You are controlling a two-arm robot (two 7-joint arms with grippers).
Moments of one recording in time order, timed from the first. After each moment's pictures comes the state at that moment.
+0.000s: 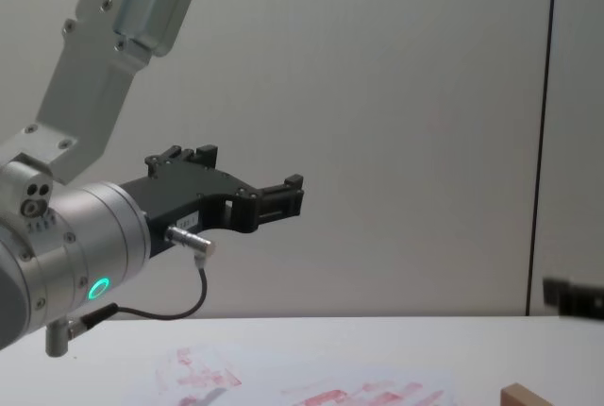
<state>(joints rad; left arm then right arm) -0.24 0.38 0.45 -1.63 -0.20 0.01 -0.01 -0.05 0.41 -0.19 -1.79 0.37 0.25 0.14</state>
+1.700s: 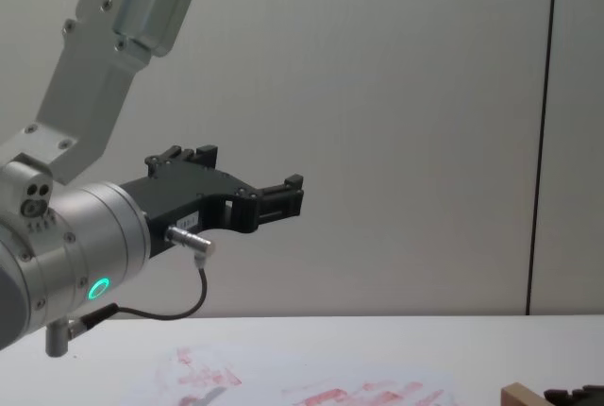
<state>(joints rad) -0.24 0.38 0.45 -1.63 -0.20 0.01 -0.01 0.09 0.33 -0.28 -1.53 0.16 0.37 0.27</state>
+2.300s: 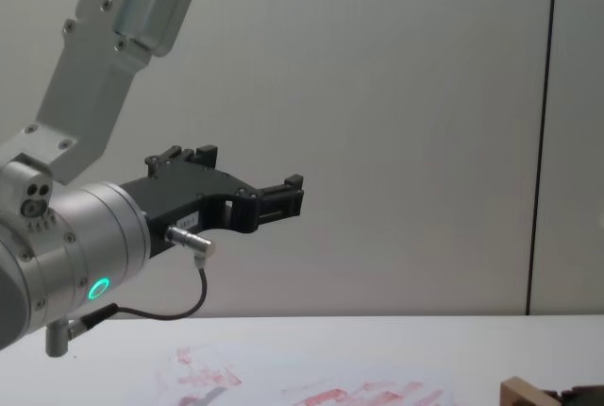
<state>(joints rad) -0.24 0.38 0.45 -1.63 -0.20 0.01 -0.01 0.10 0.32 -0.28 -1.53 0.16 0.36 0.27</state>
